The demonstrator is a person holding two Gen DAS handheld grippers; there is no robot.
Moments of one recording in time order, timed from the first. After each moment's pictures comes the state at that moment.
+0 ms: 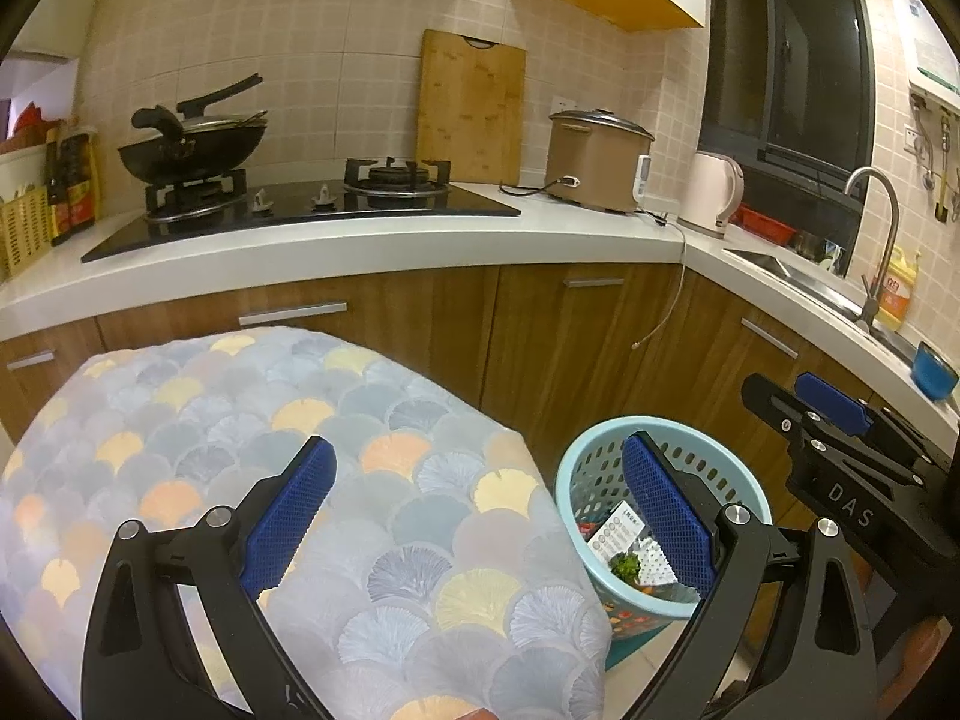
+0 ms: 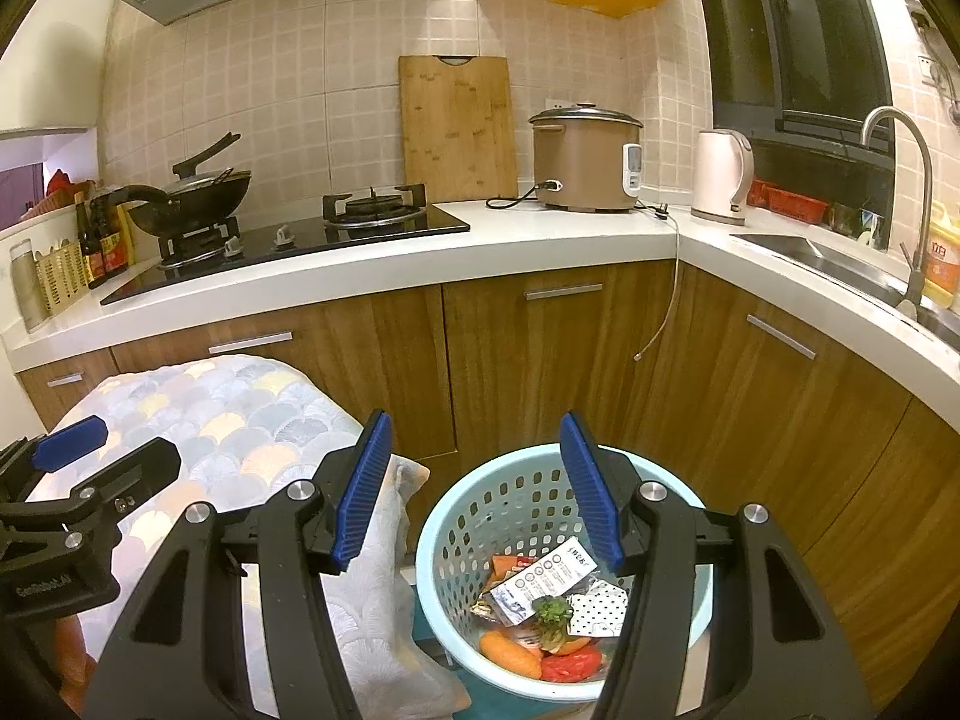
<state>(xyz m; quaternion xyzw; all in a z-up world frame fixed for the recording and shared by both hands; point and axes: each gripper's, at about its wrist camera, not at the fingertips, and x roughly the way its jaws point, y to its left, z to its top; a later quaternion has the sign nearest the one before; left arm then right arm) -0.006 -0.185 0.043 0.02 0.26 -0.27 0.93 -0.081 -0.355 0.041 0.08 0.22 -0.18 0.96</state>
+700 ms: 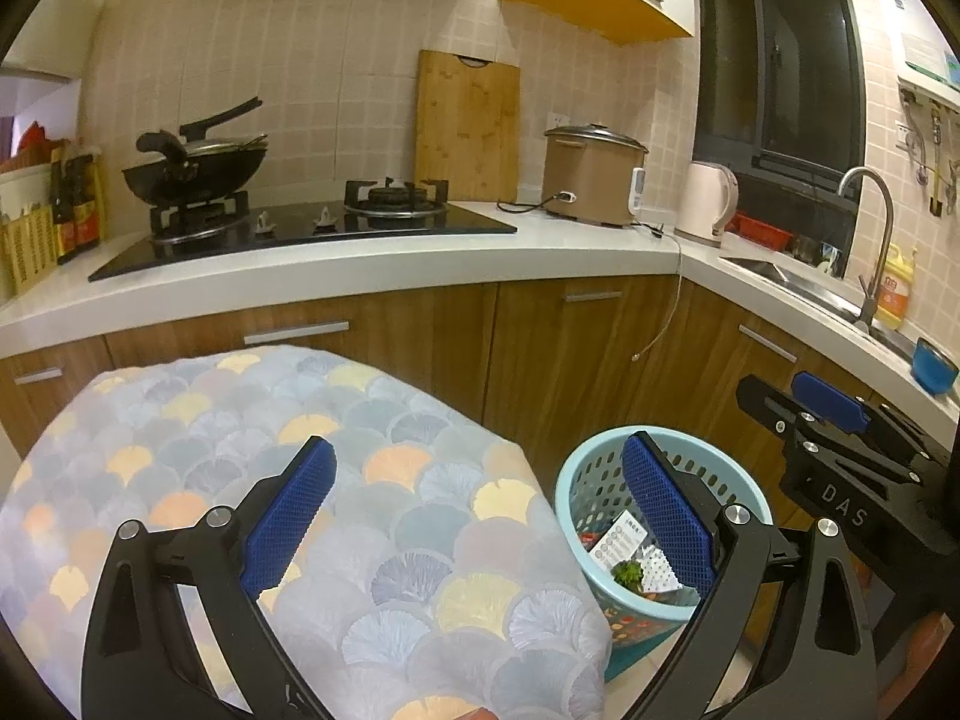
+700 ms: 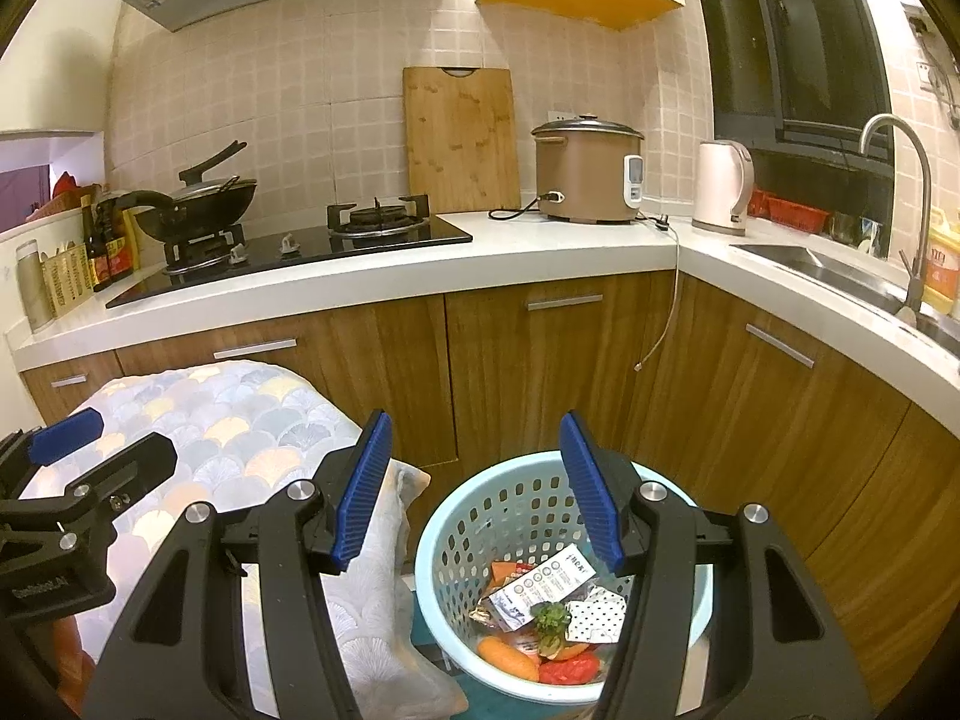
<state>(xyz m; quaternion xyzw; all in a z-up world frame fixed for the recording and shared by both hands) -0.017 -0.182 0.046 0.03 0.24 -0.27 0.93 -0.088 -0.349 0.044 0.07 0.20 -0.18 0.96</state>
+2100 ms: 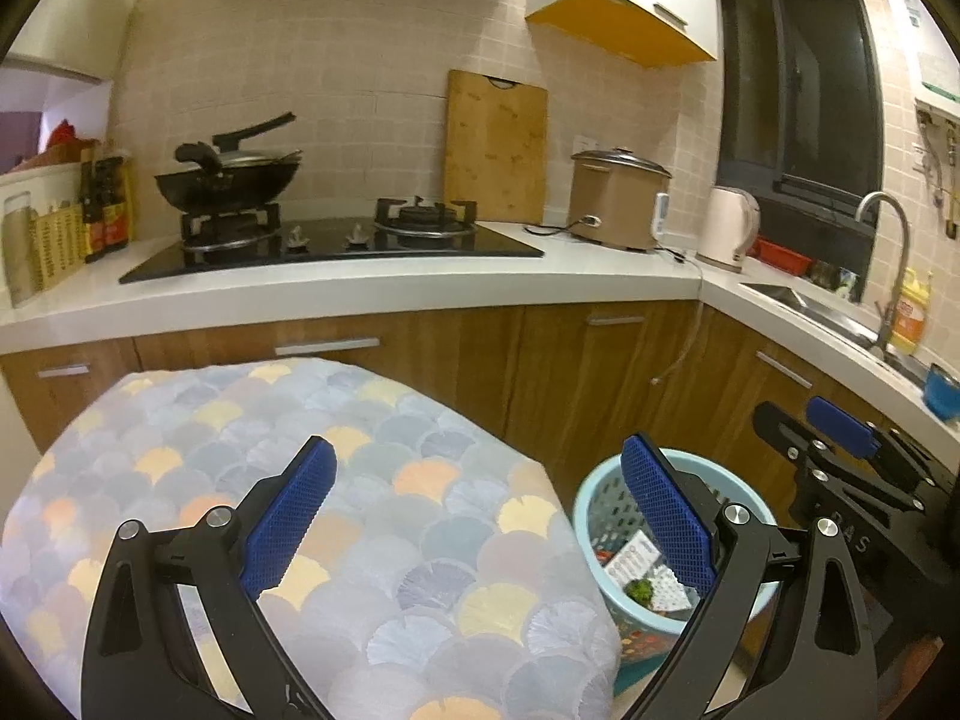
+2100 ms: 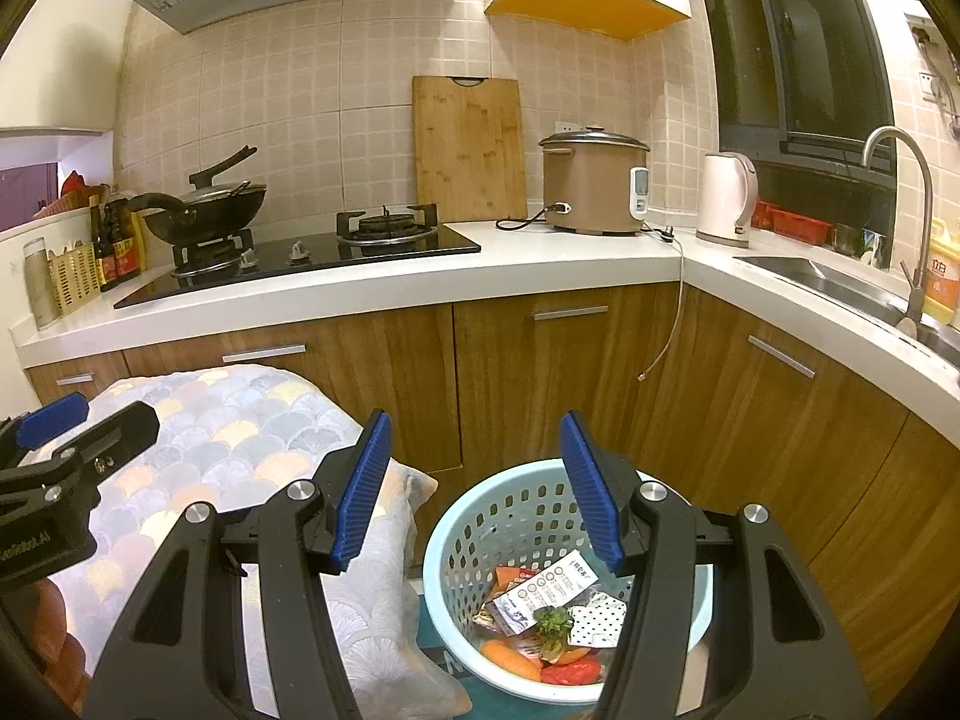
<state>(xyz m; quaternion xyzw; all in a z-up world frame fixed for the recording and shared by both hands) -0.020 -0.166 0.059 0.01 0.22 -0.25 0.94 -0.093 -0.340 0.052 0.06 0.19 -0.18 0.96</state>
